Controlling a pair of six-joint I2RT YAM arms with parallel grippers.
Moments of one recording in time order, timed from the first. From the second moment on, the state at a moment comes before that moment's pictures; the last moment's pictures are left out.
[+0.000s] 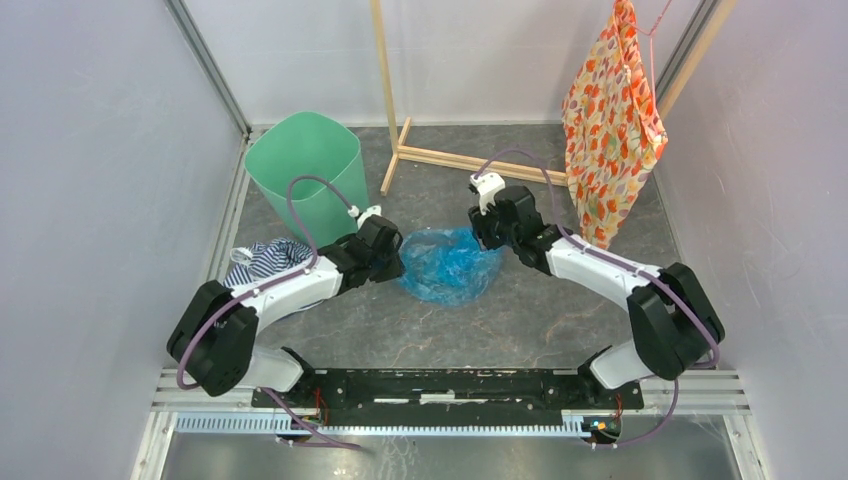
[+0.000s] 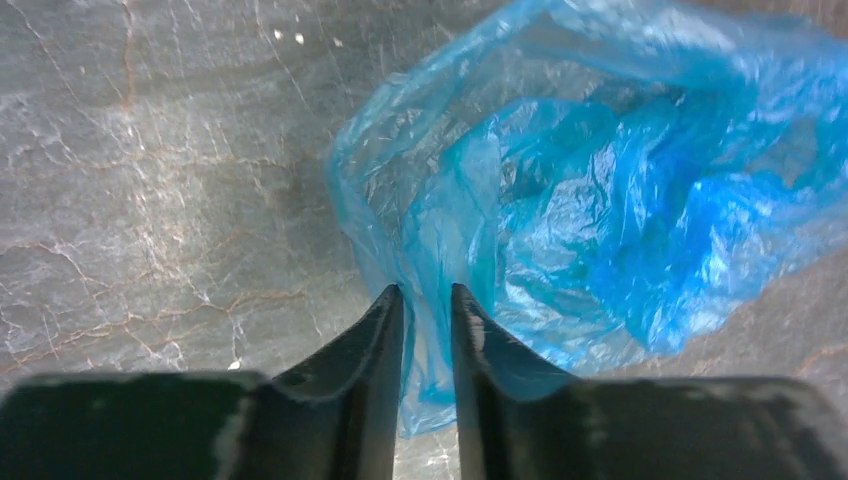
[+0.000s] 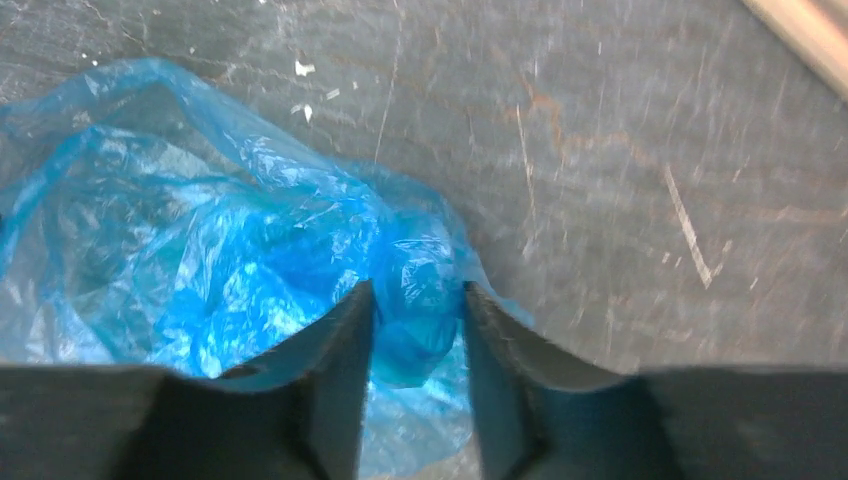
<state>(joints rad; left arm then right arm) -0.66 1.36 0.74 -0.27 -0.16 -0.81 0.57 1.49 0.88 -0.01 0.01 -0.01</state>
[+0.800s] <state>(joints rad) -0.58 1.20 0.86 -0.34 -0.05 -0.53 0.57 0.99 0.71 -0.28 0.19 0.19</state>
